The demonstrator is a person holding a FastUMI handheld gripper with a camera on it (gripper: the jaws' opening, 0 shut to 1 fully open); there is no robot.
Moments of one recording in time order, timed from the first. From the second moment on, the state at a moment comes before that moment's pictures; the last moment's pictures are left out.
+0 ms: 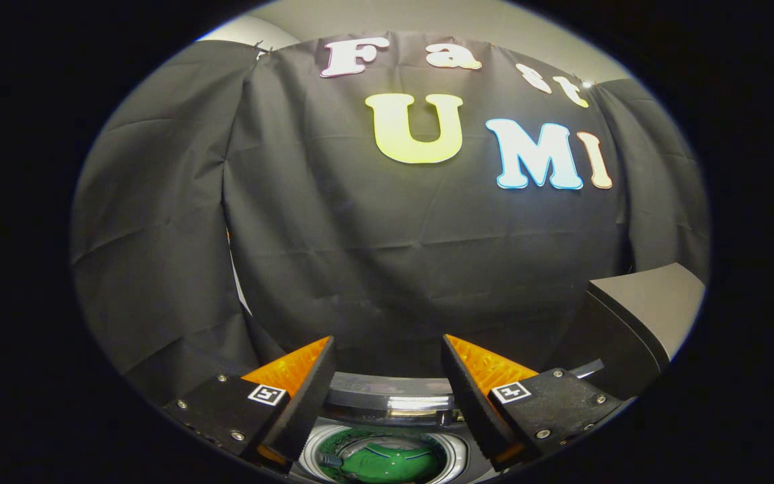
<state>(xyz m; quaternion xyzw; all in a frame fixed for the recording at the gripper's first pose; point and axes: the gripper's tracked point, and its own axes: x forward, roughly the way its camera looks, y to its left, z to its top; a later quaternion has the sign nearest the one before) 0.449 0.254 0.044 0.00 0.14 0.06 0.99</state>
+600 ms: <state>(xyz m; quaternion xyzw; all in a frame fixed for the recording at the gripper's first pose) 0.423 0.254 0.035 0.00 0.11 0.07 0.99</state>
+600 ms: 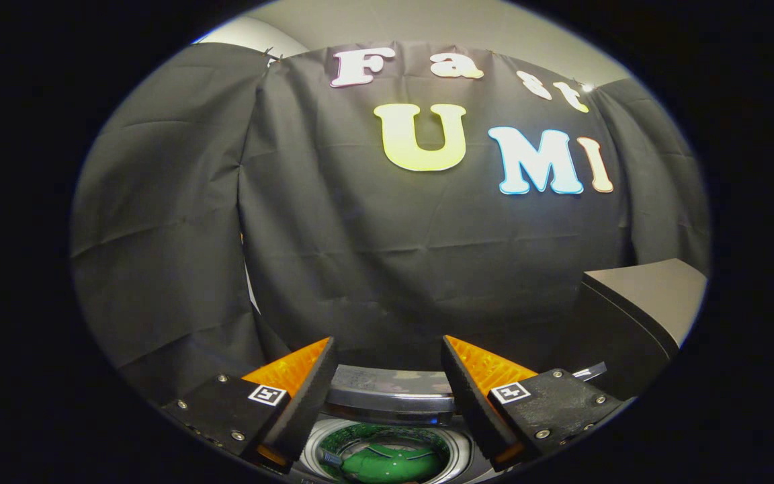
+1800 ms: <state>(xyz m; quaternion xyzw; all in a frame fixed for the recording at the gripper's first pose) 0.347 0.268 -0.026 0.01 0.15 0.10 0.98</state>
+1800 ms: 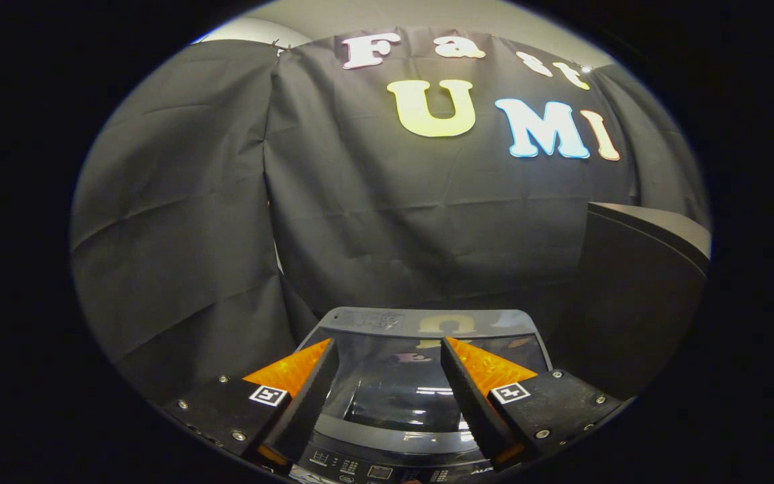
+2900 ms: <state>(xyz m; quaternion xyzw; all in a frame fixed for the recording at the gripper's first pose) 0.189 0.101 0.126 0.00 0.04 0.11 0.99</state>
